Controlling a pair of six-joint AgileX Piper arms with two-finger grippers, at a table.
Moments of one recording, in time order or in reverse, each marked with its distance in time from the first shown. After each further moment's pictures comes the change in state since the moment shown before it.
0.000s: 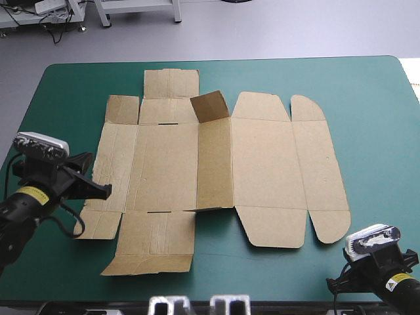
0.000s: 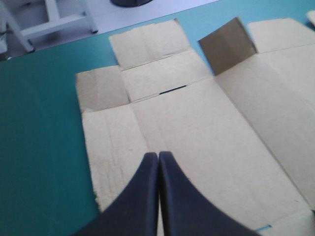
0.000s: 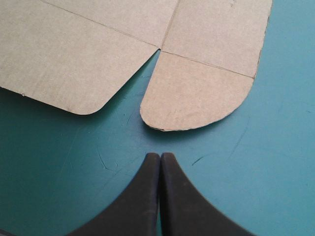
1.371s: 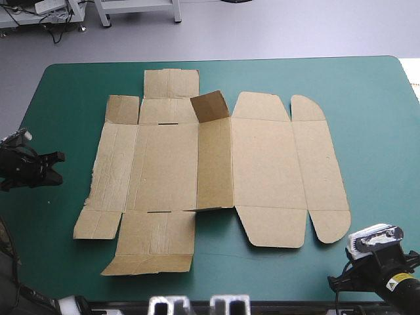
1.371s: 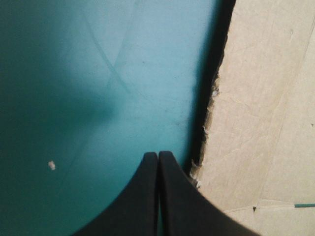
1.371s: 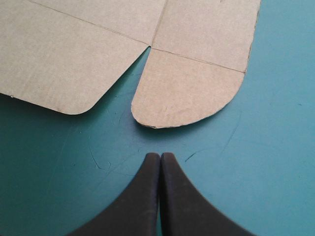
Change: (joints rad) left arm 0.815 0.901 -0.314 -0.462 0.499 0.343; right arm 0.000 0.000 0.000 -0.029 -0.001 0.039
